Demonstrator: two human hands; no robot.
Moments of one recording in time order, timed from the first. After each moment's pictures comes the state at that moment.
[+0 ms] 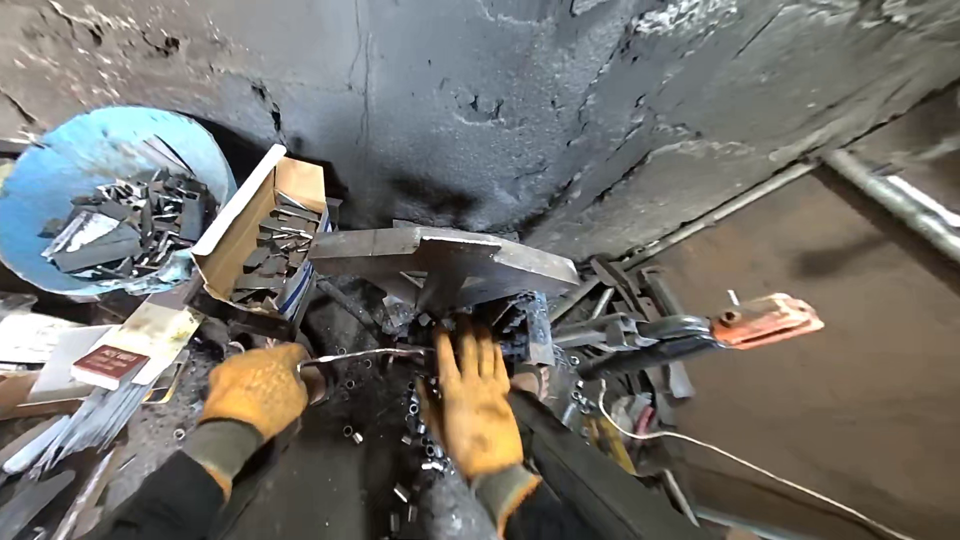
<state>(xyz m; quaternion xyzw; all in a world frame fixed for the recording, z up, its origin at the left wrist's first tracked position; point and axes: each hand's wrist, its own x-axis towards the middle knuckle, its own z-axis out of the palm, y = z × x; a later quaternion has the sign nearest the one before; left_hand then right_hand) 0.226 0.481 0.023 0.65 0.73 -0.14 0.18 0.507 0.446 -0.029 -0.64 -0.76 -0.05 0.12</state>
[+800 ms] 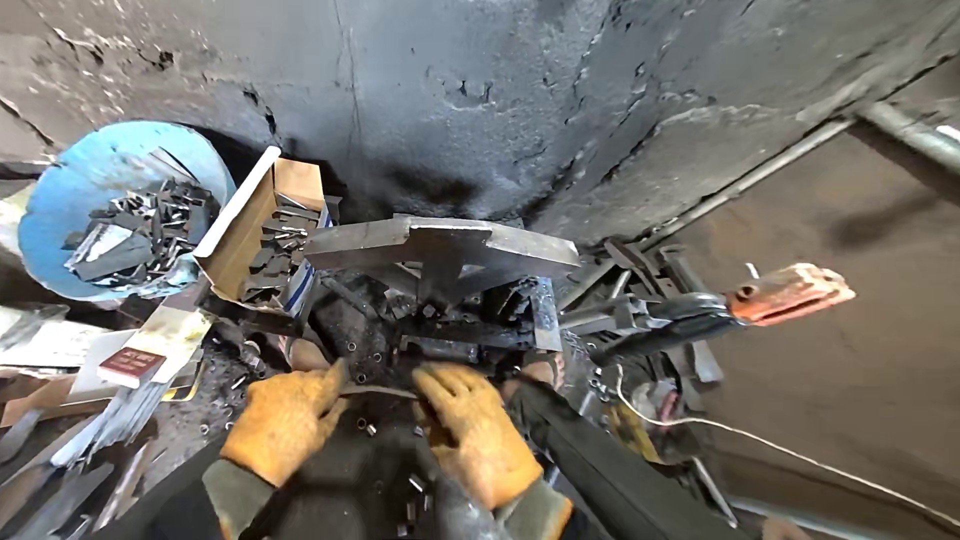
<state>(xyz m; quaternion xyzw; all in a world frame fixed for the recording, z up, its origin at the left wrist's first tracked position) 0.244 0.434 0.006 0.77 0.62 -0.03 0.12 0.513 0.420 -0.011 -0.55 -0.82 0.14 0.11</state>
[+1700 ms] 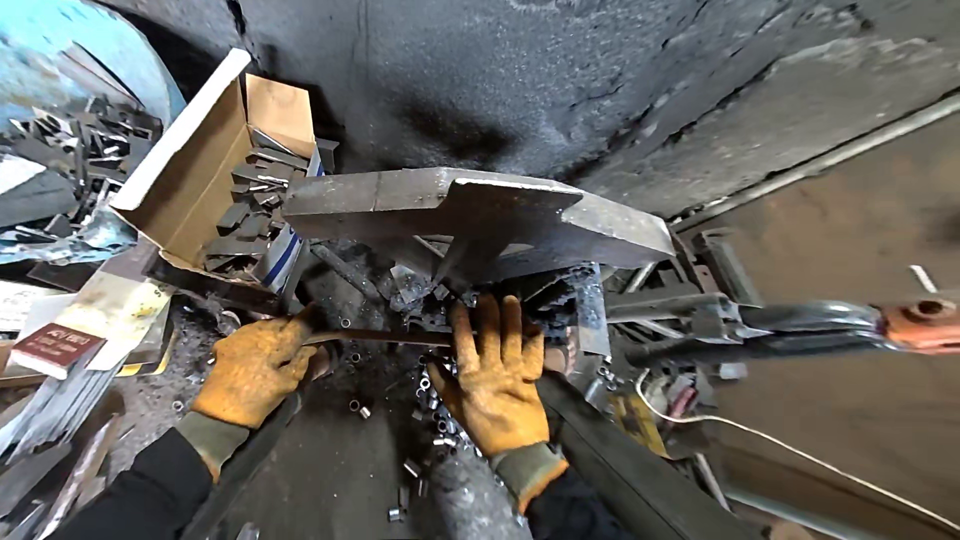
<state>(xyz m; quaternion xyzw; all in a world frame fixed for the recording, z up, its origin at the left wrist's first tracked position) 0.196 0.476 -0.078 0.77 0.61 0.16 0.09 0.522 0.461 -0.076 -0.63 -0.77 -0.11 0.08</state>
